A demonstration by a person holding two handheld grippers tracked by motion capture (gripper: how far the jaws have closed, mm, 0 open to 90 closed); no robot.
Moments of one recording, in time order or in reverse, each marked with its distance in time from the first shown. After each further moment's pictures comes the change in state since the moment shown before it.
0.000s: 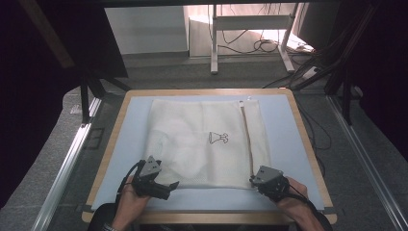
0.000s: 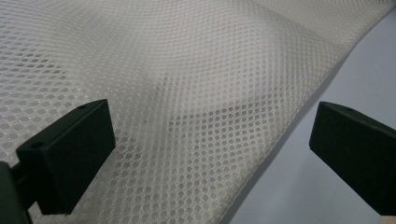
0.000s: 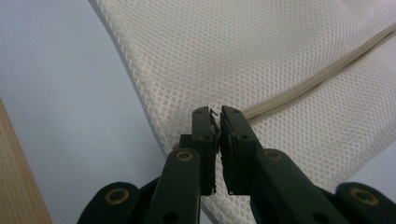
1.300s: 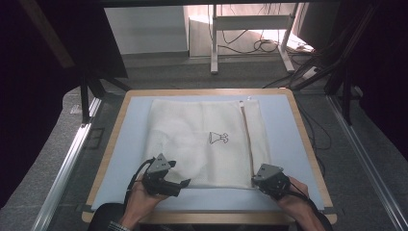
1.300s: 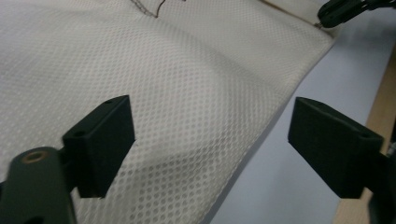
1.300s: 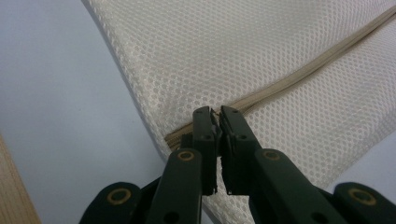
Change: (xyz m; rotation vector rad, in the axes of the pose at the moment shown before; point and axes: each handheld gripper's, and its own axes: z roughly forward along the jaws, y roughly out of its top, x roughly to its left) left arm -0.017 0.024 0.012 -0.060 -0.127 -0.023; right arm -0.007 -0.003 0.004 0.041 0.010 0.031
